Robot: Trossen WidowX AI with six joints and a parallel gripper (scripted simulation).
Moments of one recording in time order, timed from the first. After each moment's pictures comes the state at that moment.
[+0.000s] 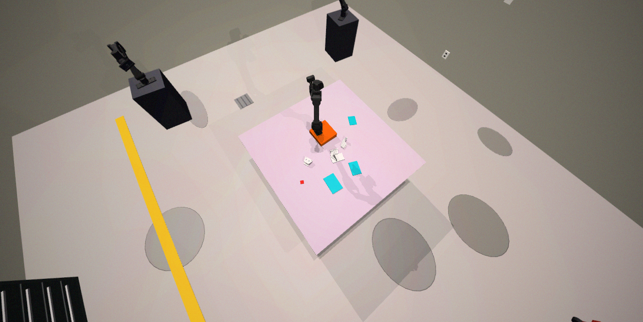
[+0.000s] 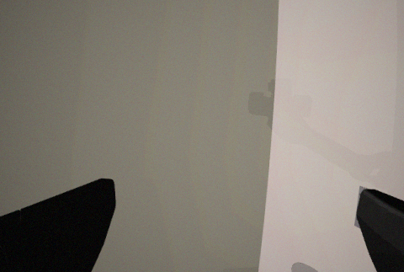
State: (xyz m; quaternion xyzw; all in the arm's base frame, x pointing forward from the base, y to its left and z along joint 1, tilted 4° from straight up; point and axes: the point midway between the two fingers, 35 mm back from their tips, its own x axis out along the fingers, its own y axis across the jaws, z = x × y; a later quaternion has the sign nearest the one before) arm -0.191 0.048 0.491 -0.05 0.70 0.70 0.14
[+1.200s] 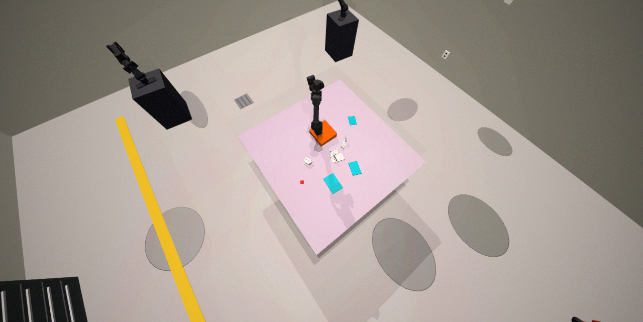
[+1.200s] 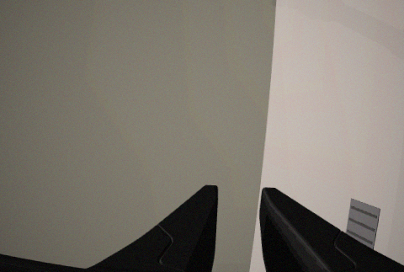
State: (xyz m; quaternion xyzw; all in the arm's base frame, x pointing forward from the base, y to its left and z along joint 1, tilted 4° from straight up) arm -0.192 0.055 0.487 -0.05 0.68 0.71 0.15
